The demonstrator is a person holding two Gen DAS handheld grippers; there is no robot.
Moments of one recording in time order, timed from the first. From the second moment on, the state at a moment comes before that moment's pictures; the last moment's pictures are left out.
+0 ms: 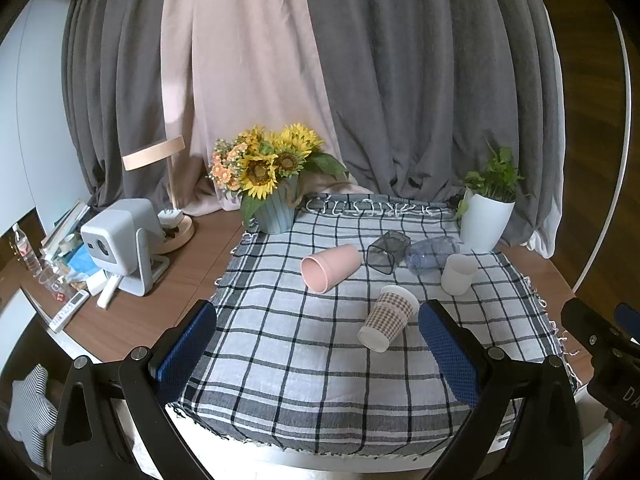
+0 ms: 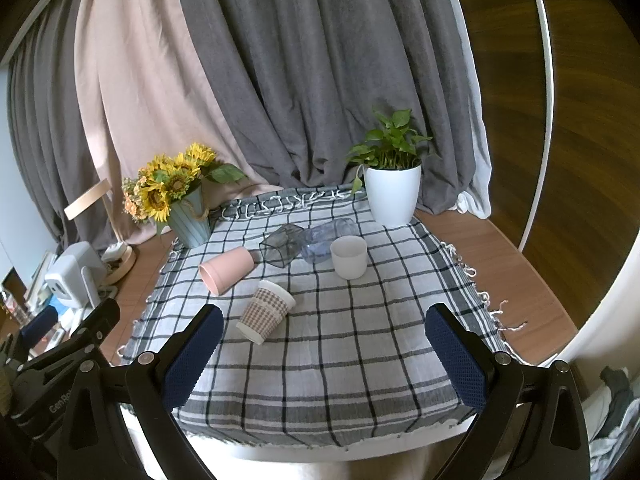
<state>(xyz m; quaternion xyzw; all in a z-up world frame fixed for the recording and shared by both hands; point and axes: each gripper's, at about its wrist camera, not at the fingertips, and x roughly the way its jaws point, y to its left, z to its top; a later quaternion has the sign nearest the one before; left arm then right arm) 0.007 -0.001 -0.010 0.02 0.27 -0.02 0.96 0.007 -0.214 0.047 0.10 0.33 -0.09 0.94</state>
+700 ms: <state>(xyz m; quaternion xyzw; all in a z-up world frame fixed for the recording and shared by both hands) 0.095 0.014 -0.037 0.02 0.34 0.00 0.94 0.083 -0.205 0.012 0.11 0.36 -0.06 0.92</state>
